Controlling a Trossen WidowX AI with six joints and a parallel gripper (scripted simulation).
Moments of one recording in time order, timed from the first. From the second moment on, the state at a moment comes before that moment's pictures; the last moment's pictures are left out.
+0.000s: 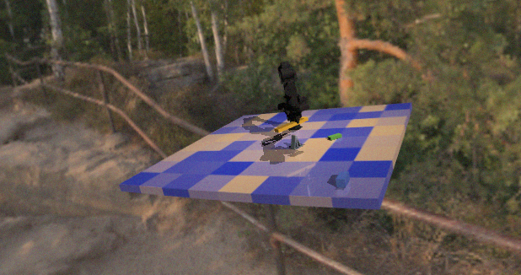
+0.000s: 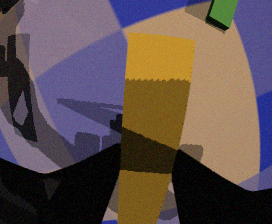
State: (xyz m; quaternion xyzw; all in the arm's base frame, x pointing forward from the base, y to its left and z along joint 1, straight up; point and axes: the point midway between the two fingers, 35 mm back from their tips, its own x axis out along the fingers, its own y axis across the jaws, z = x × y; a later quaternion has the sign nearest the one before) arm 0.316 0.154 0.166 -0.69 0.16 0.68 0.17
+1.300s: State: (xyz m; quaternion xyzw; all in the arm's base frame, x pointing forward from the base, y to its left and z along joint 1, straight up) arm 0.314 0.153 0.124 -0.70 0.16 0.68 0.17
